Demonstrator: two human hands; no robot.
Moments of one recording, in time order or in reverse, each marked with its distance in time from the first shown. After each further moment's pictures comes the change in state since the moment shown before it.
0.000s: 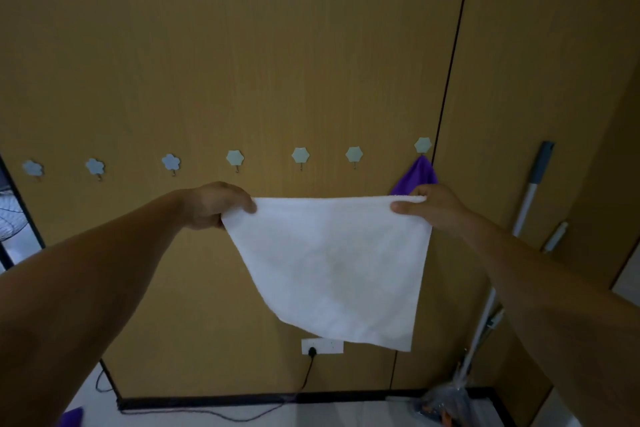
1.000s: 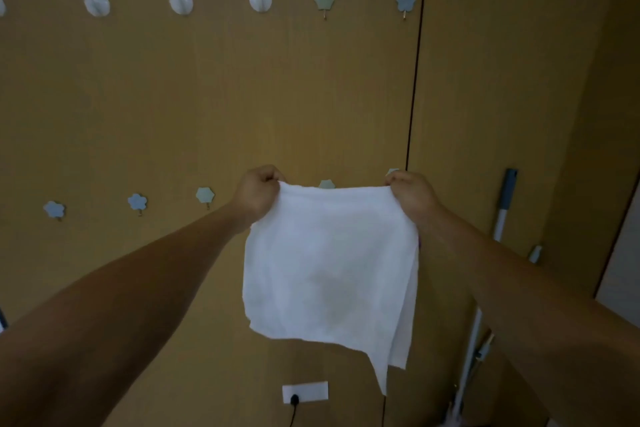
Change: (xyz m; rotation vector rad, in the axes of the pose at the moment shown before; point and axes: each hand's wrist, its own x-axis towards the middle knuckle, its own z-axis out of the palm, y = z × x) left_hand 0.039 0.103 0.093 0.062 0.435 0.533; right_hand 0.031 -0.043 -0.035 0.196 0.202 -0.169
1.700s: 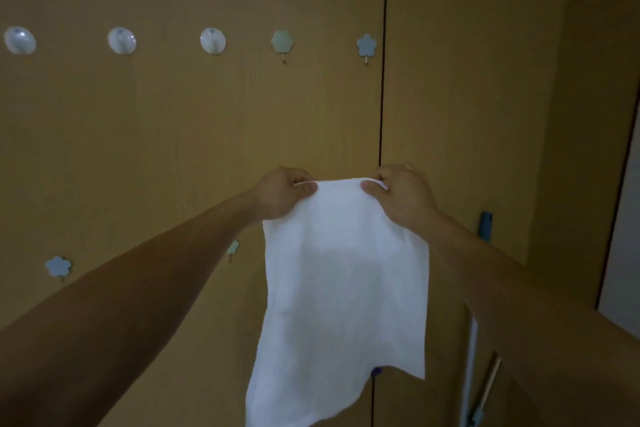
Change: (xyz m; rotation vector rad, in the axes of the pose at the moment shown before) left_hand 0.101 0.084 0.070 0.232 -0.281 0.303; right_hand 0.086 -0.028 -0.064 -0.723 0.239 -0.462
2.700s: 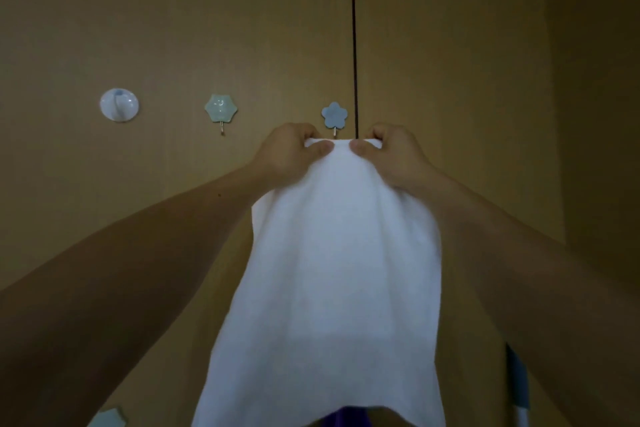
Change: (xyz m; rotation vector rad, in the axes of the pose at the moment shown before) left_hand 0.277 0.055 -0.024 0.088 0.401 0.355; right_hand 0.251 0.081 -0.025 0.324 0.183 -0.034
